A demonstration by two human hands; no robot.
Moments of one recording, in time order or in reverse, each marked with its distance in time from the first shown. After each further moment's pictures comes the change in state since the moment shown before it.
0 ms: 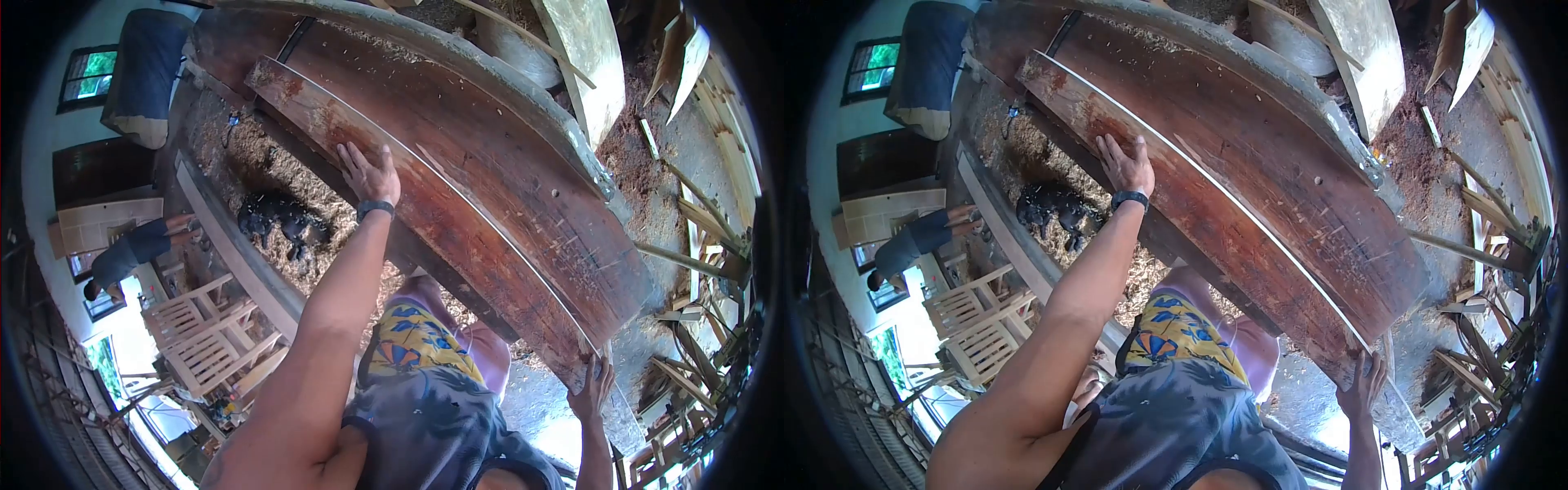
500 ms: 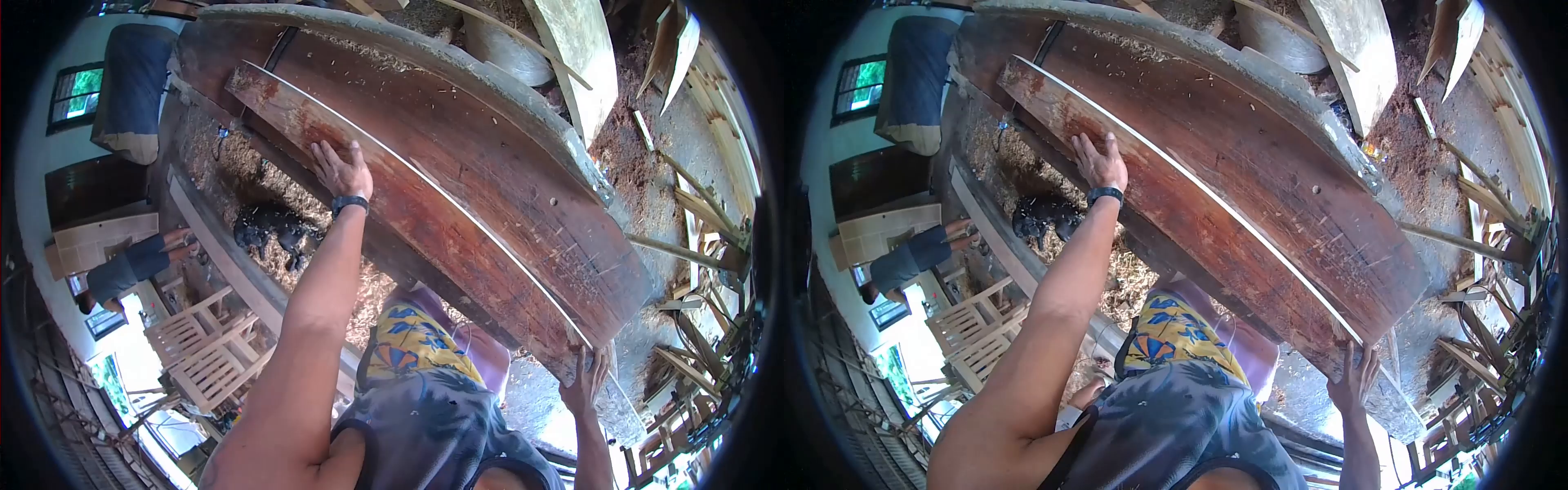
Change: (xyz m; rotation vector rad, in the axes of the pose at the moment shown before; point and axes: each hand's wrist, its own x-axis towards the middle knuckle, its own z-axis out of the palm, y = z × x) left_hand 0.064 -0.016 0.001 0.037 0.045 0.019; right_hand 0.029 -0.045 0.000 0.010 0.037 -0.008
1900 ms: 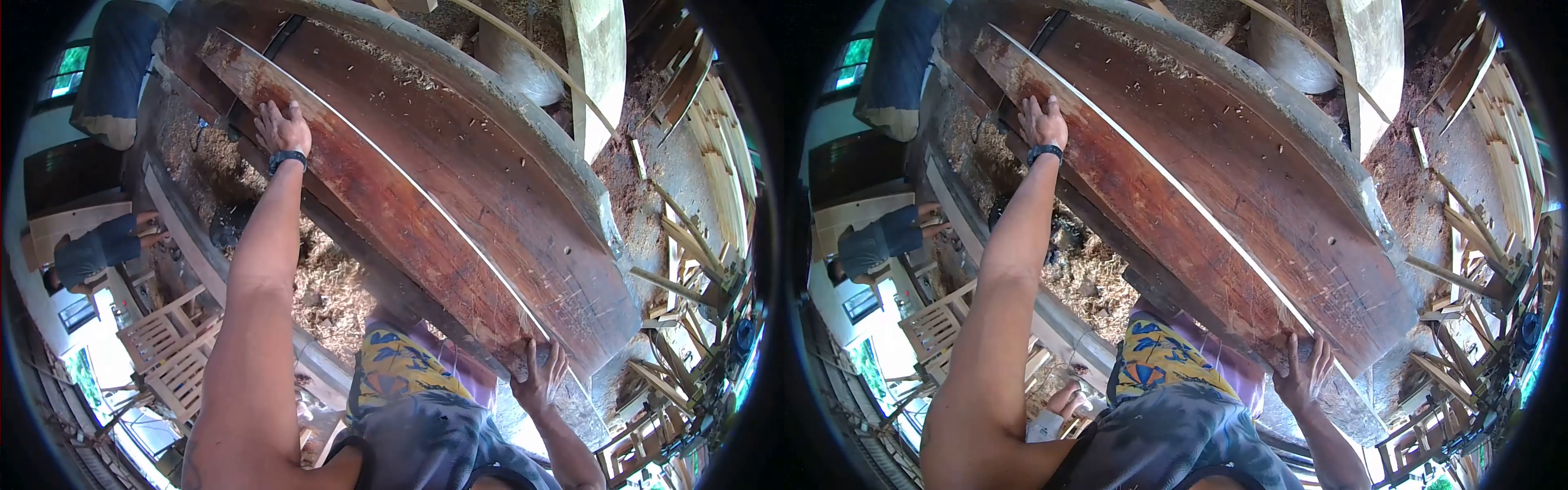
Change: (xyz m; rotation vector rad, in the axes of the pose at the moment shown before) left_hand 0.203 -0.054 0.007 0.127 0.049 -0.025; right_hand 0.116 -0.148 -0.027 0.089 0.111 -0.136
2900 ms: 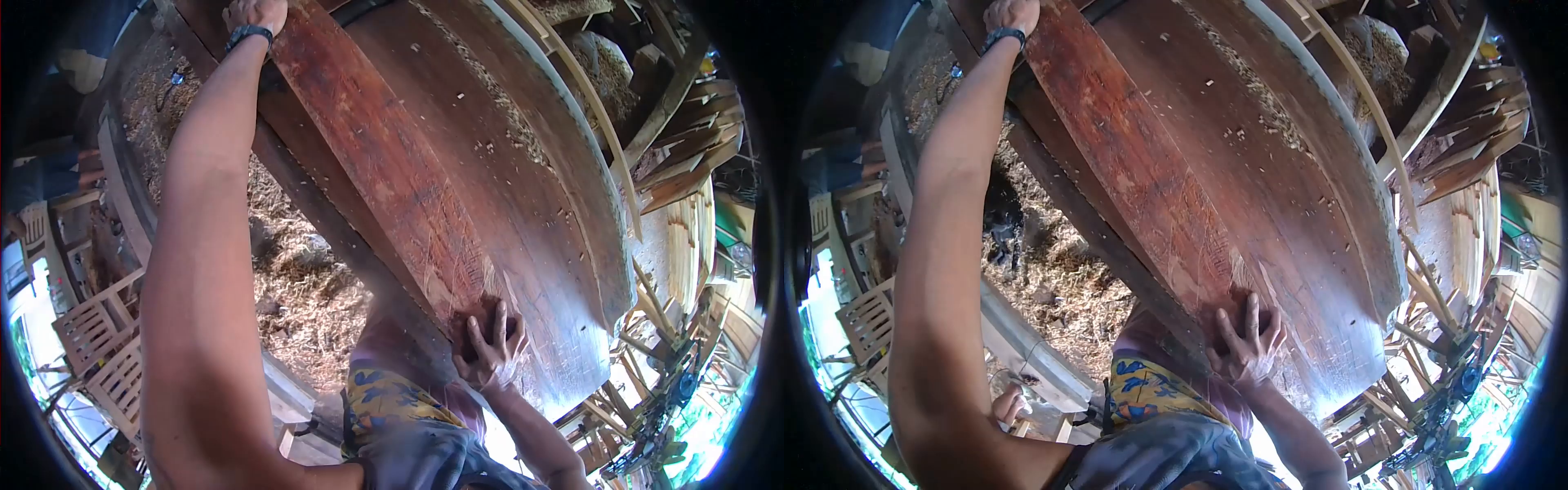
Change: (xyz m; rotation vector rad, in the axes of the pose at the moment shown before) left_hand 0.313 -0.073 0.009 0.047 0.136 0.160; right_hand 0.234 -0.214 0.022 -0.098 0.068 -0.300
